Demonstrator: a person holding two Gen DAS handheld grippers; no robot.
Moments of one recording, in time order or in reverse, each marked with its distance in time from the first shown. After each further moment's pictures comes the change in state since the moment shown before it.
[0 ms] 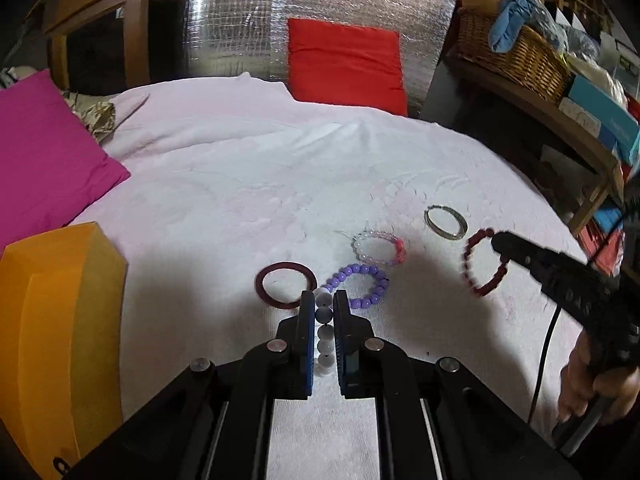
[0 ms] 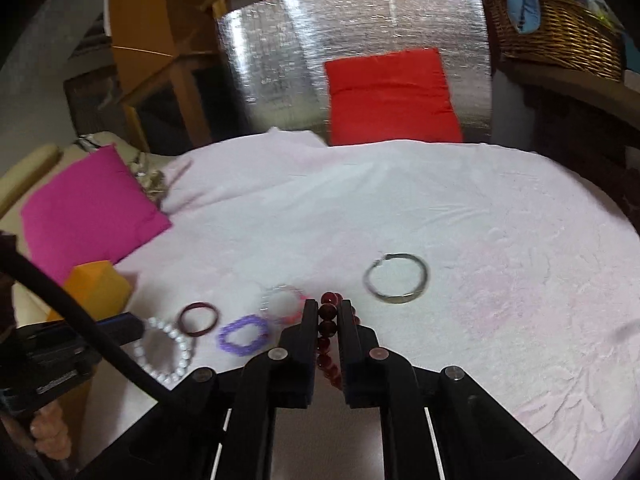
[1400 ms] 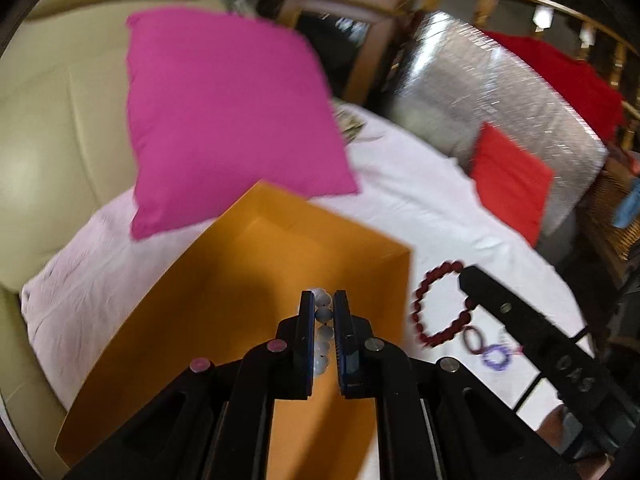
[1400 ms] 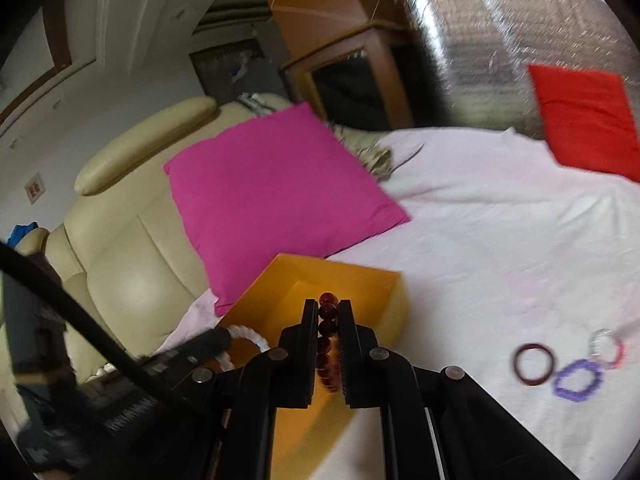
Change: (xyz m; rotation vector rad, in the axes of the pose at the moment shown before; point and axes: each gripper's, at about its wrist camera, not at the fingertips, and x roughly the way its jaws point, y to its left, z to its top) left arm -0.116 0.195 -0.052 -0.536 -0.163 0.295; right arm 0.032 0.275 0.010 -0.171 0.074 0.481
